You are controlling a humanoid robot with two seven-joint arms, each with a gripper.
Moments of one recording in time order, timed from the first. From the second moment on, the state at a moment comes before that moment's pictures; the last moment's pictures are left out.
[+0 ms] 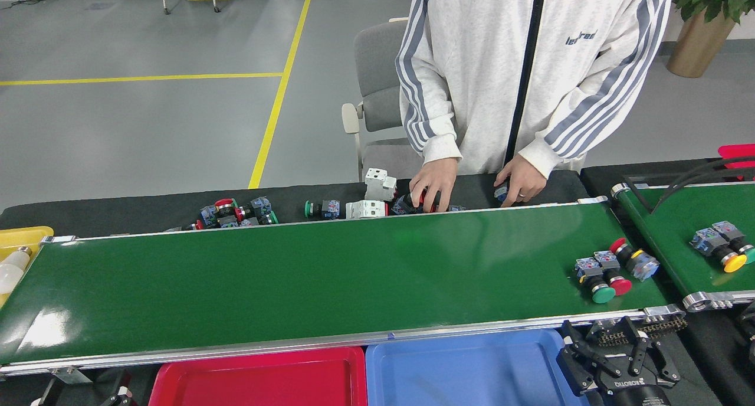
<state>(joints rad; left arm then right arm) 0.38 0.10 0.45 -1.75 -1.35 -0.29 -0.04 0.16 -0.12 -0.15 -1.63 1.31 -0.18 0.02</state>
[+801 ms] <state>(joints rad) 0.38 0.10 0.44 -1.75 -1.35 -0.28 -0.04 0.05 -0.12 -0.07 -1.54 1.31 -0.18 0.13</state>
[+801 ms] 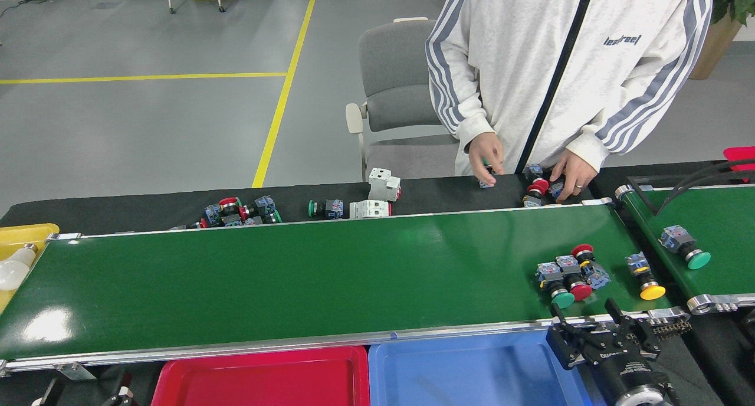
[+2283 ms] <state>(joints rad) 0.38 0.11 0.44 -1.75 -1.35 -0.29 -0.04 -0.22 -0.10 0.21 -1.33 1.31 -0.27 0.08</state>
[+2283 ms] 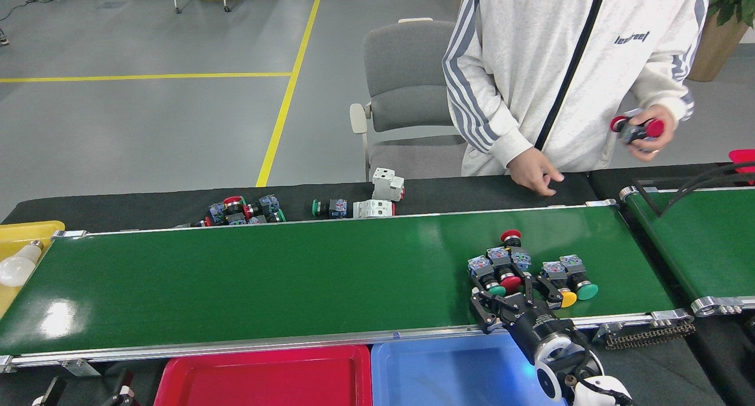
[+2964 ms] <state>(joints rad) 0.38 0.11 0.44 -1.75 -1.35 -0.29 -0.04 -0.25 0.04 0.63 -1.37 1.40 -0.58 0.02</state>
